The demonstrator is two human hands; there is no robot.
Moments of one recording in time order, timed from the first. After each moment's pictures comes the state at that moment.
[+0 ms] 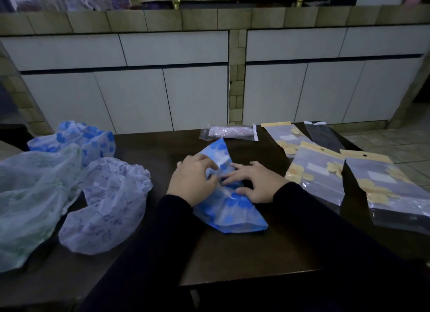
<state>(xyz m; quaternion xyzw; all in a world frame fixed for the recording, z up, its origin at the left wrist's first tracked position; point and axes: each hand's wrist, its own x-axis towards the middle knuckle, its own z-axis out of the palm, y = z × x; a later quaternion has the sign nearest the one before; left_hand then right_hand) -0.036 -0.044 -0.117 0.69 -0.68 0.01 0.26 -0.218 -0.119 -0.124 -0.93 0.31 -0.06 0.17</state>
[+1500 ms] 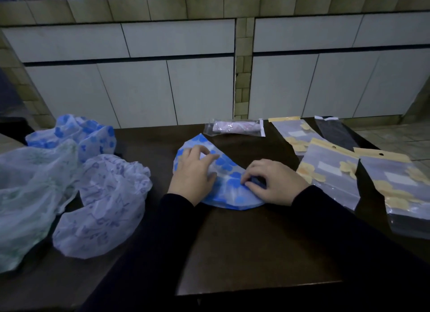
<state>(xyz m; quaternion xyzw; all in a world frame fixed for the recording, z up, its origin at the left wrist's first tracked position) -0.023 -0.060 -0.139 0.67 -0.70 0.08 0.24 -0.232 -0.110 -0.119 -0.92 0.34 -0.14 0.08</state>
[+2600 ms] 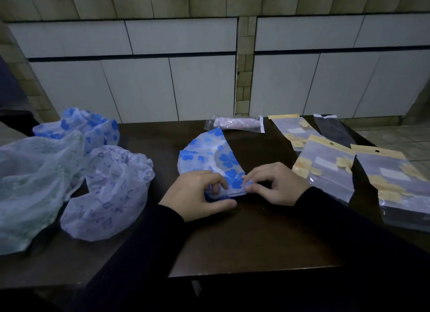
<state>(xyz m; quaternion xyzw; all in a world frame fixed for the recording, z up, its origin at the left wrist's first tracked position) -0.027 -0.006 -0.139 0.56 -0.78 -0.01 0.29 -0.249 -0.103 -0.130 -0.94 0.24 -0.19 0.18</state>
